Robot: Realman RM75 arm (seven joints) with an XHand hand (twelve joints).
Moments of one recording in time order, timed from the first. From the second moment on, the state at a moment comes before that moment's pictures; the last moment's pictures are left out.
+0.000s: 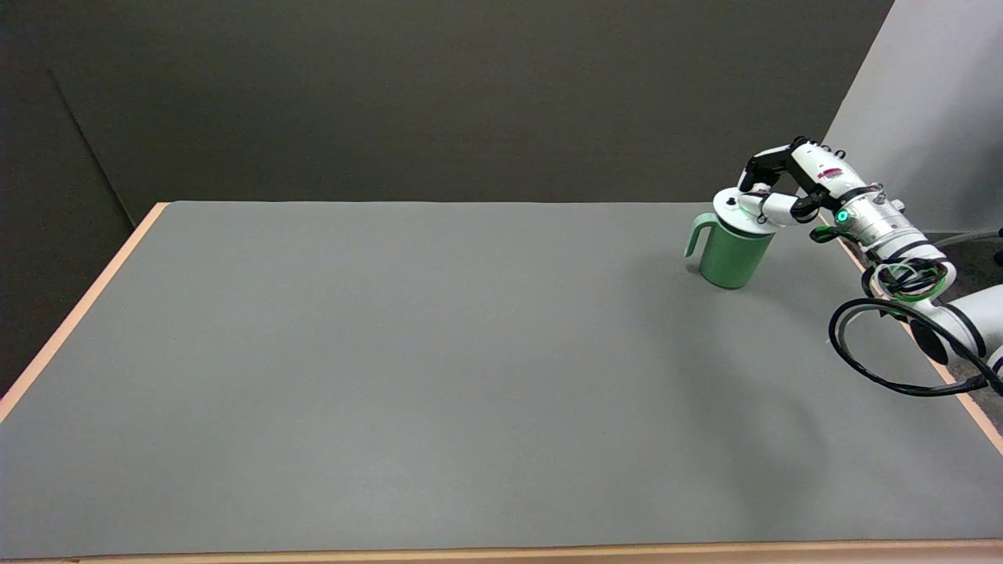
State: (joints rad) arm 0.30 -0.65 1.31 -0.79 0.45 -0.51 -2.18
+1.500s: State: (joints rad) arm 0.28 -0.66 1.30 -0.79 0.49 -0.52 -2.19
